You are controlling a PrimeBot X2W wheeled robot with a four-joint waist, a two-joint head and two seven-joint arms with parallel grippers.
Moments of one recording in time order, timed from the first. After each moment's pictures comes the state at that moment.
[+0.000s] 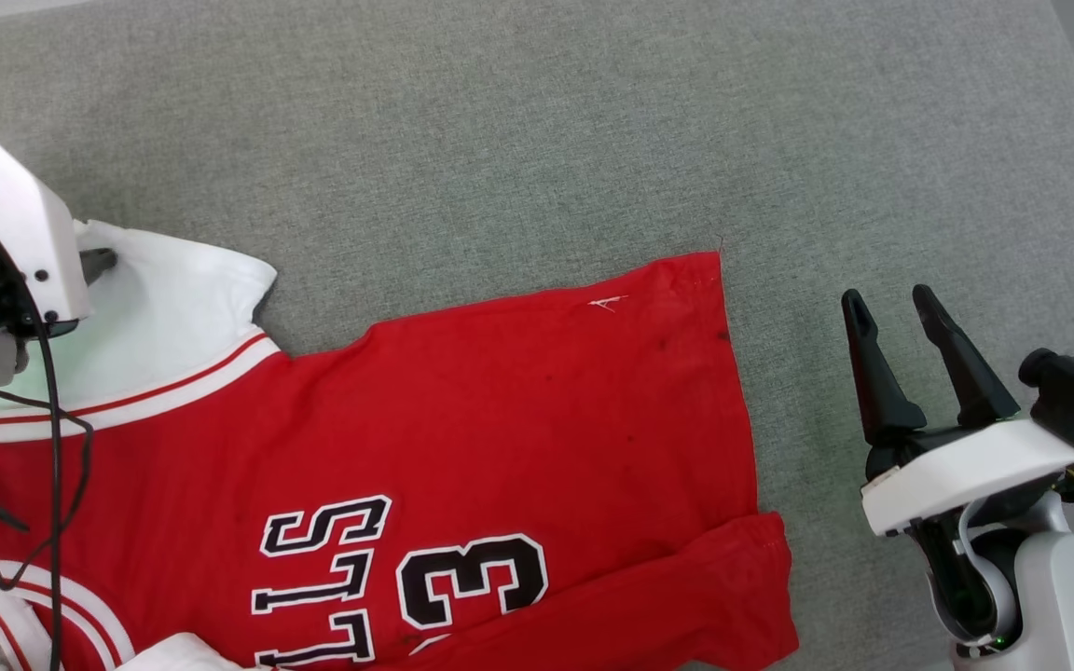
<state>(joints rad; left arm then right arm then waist) -0.86 0.72 -0.48 0.50 -0.91 0.07 0.89 -0.21 -0.05 0.00 -0.01 0.33 0.13 0.03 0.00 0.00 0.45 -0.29</state>
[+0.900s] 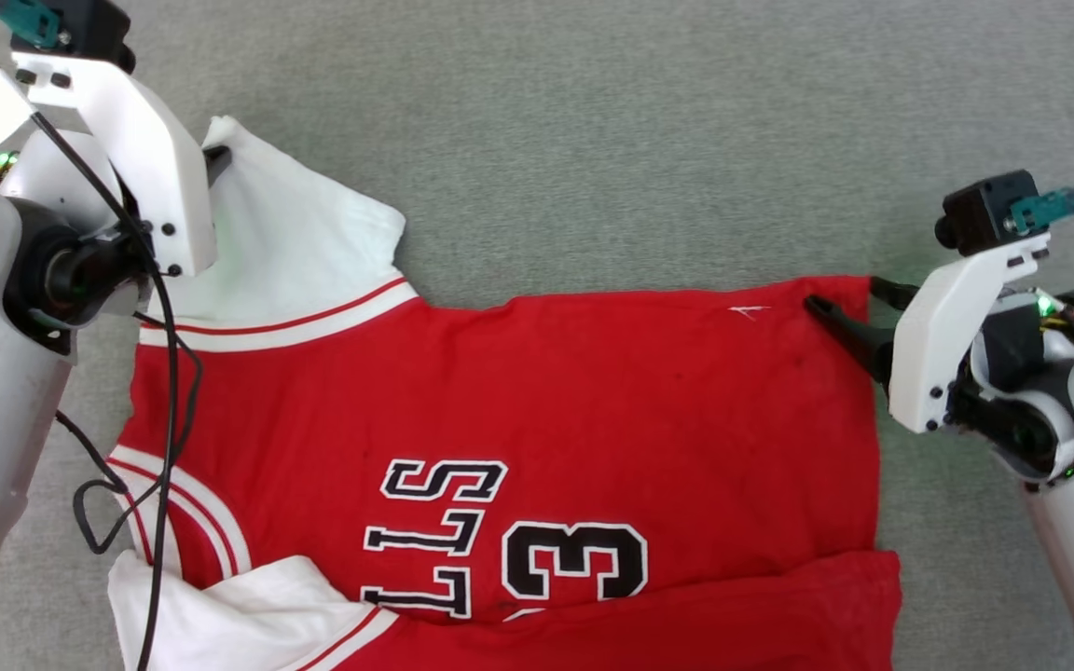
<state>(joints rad) -0.93 0.61 -0.51 0.36 -0.86 0.02 0.71 -0.57 -0.33 0.25 0.26 0.59 0.13 0.63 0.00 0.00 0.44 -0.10</state>
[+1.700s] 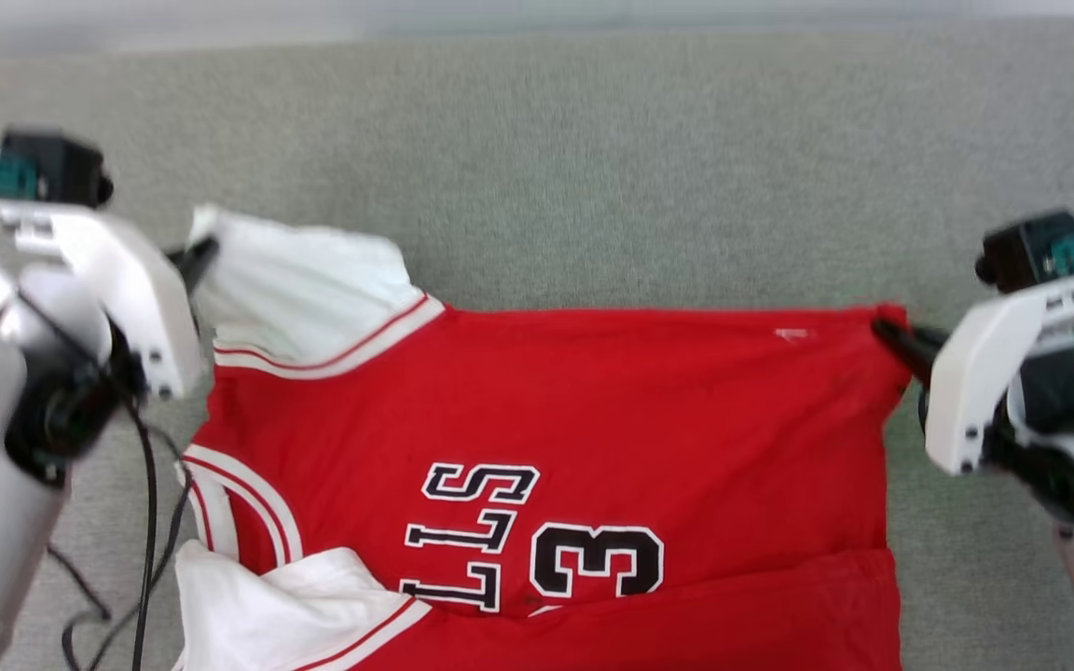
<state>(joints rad) -0.70 0.66 -0.45 0.26 -0.88 0.03 0.50 -0.51 -0.38 0.20 0.23 0.56 0.13 0.64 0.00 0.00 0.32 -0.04</state>
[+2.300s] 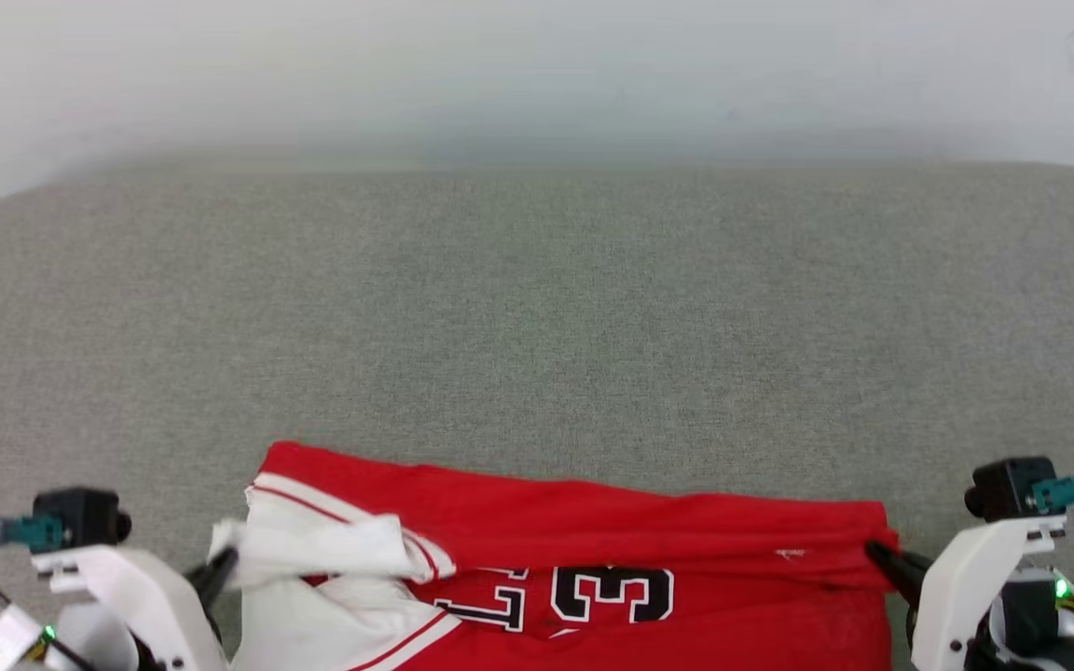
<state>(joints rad) -0.08 0.69 -0.36 0.04 -1.02 0.17 0.32 -0.08 -0.26 0.06 0.13 0.52 0.13 0.61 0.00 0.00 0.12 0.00</state>
